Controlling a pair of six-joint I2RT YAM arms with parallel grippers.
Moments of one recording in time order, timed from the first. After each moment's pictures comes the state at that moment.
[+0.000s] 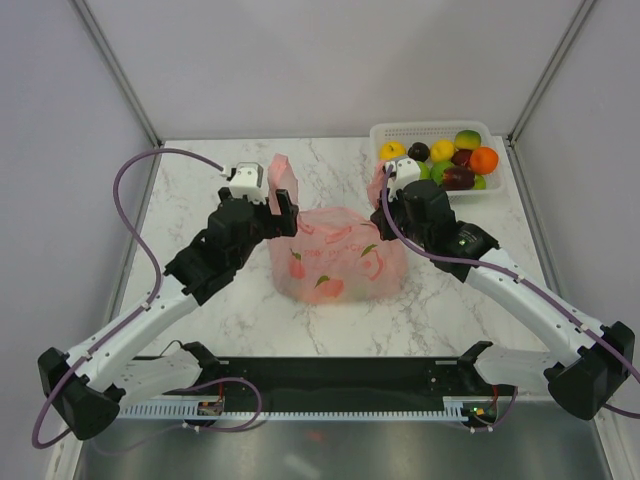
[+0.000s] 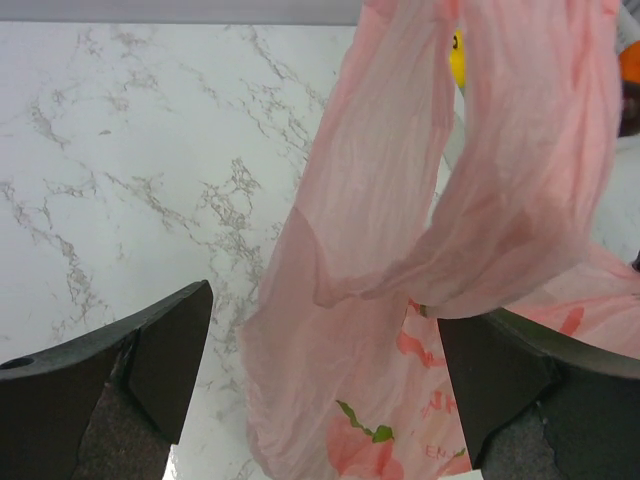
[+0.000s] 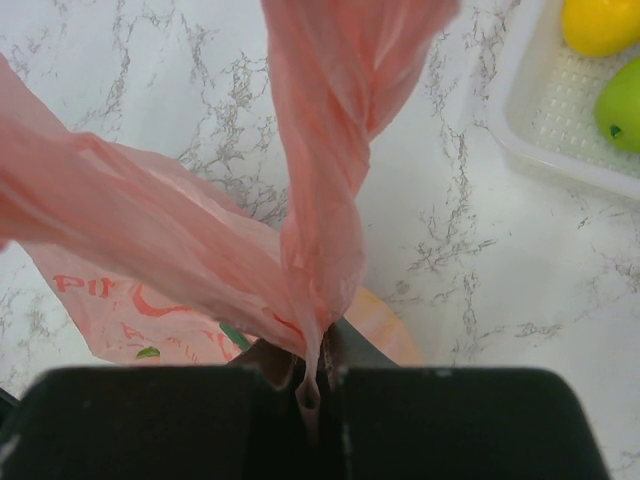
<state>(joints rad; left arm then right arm) -0.70 1.00 0.96 -0.25 -0.40 -0.33 0.65 1.18 1.09 -0.38 0.11 0.25</state>
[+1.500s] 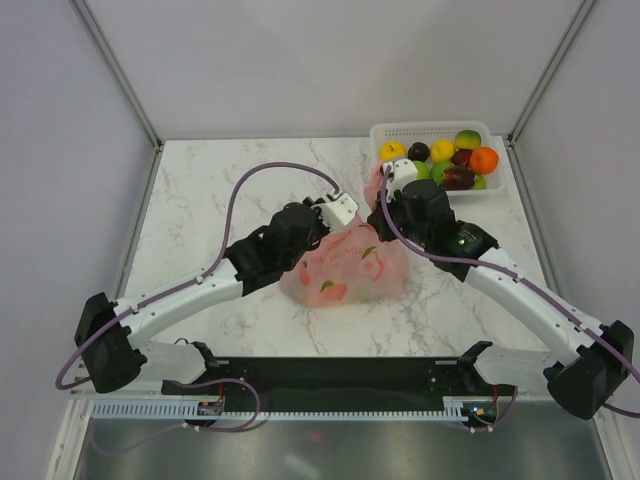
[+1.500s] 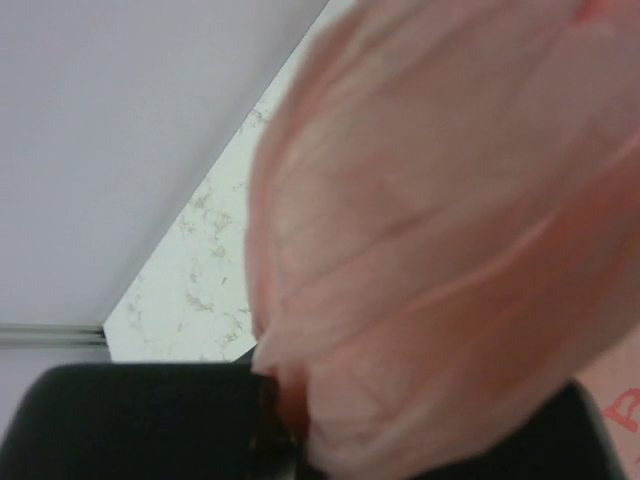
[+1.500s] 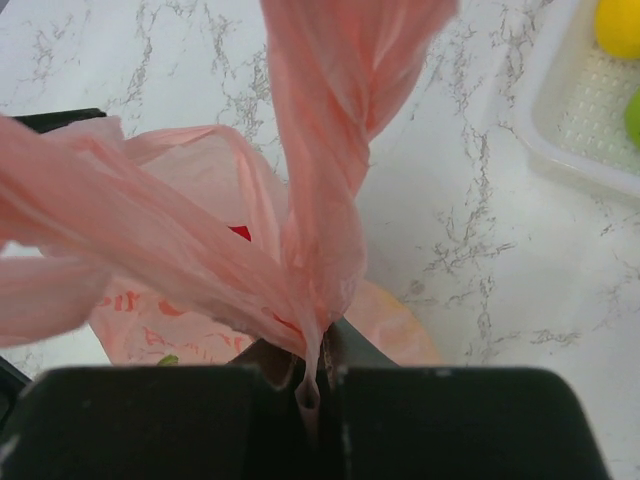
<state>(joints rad) -0.92 1.27 1.04 -0.13 -0.47 0.45 0.65 1.18 1.09 -0.37 0.06 0.24</state>
